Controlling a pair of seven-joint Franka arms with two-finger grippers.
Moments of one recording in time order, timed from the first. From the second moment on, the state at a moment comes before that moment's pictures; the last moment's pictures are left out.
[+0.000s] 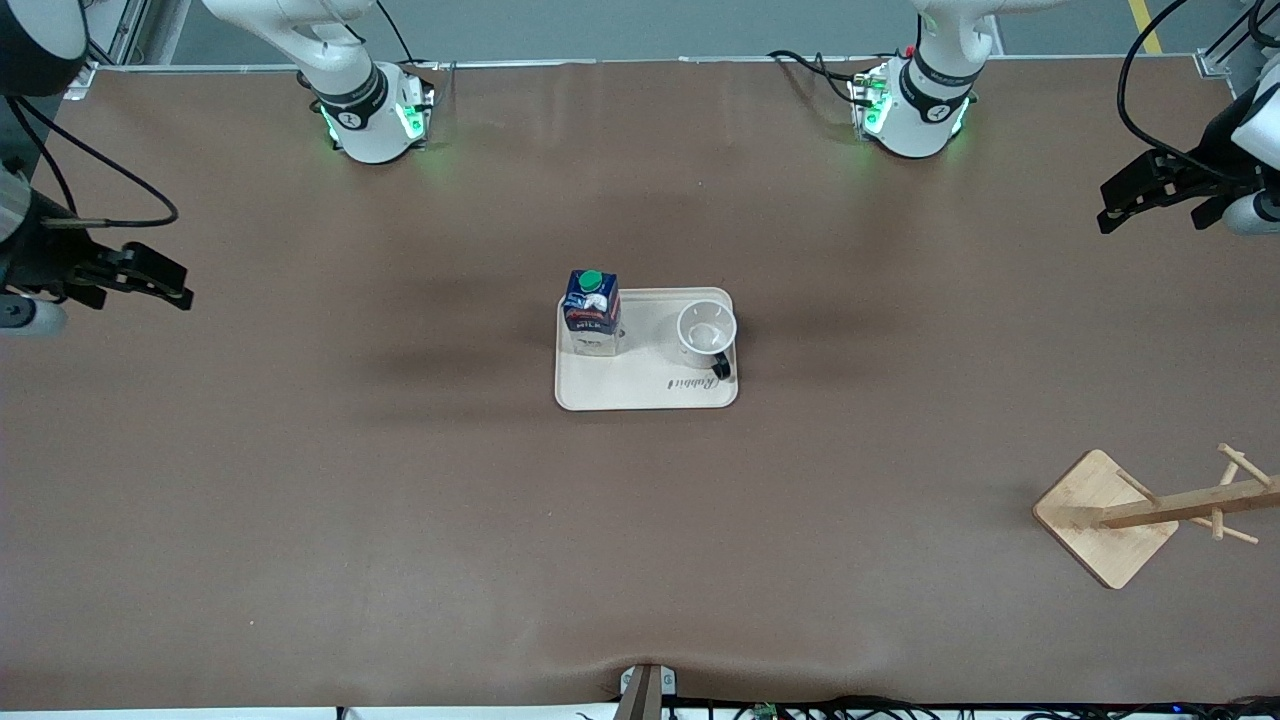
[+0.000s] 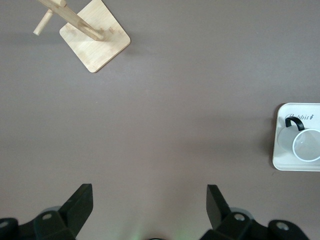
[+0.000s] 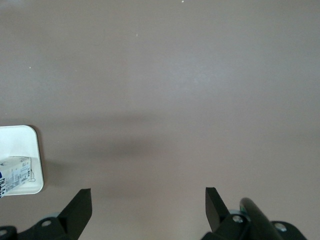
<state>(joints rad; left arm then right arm) 0.05 -0.11 -0.10 -1.64 0.01 1.53 -0.06 0.02 0.05 -0.03 -1.54 0.00 1.58 0.02</state>
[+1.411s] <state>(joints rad) 0.06 -0.08 -0.10 -1.61 0.01 1.55 -0.06 -0.02 -0.01 -0.02 -1.57 0.00 1.53 -0.10</state>
